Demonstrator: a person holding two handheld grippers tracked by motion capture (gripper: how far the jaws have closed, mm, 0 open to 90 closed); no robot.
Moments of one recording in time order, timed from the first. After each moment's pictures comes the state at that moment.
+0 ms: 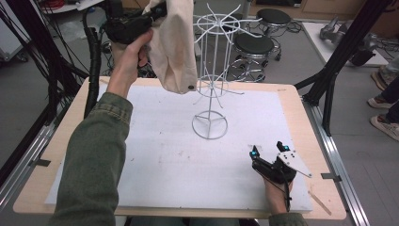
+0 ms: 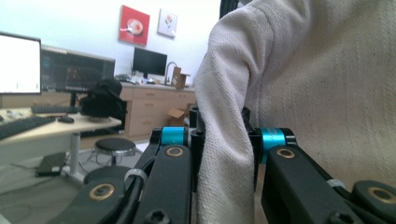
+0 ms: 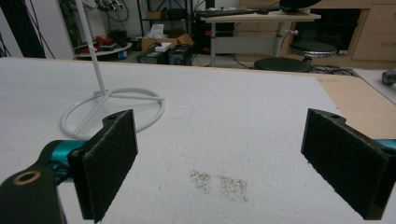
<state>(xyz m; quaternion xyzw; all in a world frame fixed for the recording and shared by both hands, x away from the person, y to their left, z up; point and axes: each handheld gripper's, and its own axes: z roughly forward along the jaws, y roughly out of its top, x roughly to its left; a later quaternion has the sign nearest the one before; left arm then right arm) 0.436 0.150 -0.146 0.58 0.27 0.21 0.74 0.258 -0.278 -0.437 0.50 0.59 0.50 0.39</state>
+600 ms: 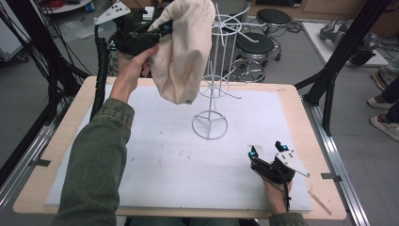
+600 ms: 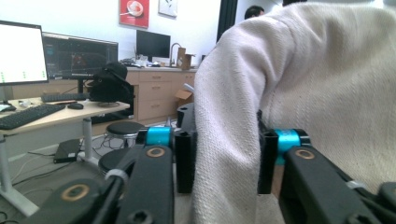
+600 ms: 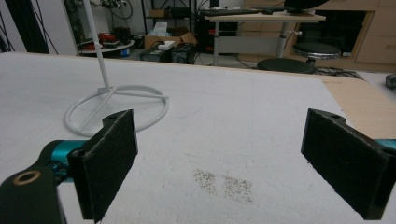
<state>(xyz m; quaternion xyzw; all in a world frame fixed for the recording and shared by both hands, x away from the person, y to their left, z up) 0.441 0.147 -0.175 0.61 0.26 0.22 0.71 0.258 -0.275 -0.438 0.49 0.60 0.49 0.39</state>
